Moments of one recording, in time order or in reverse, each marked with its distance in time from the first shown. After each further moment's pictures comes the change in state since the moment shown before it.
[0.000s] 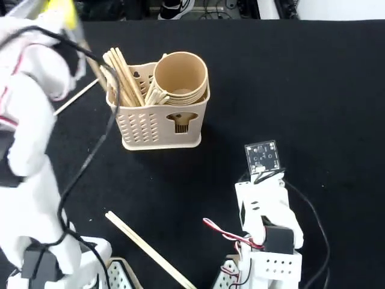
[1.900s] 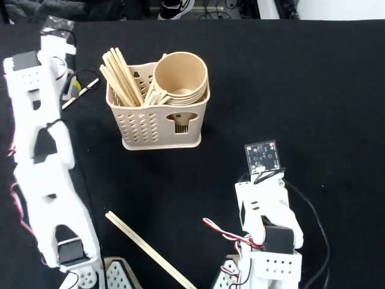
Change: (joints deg) left arm -21.7 68.2 -16.4 11.8 -33.9; right arm 0.0 0.0 0.0 0.0 0.0
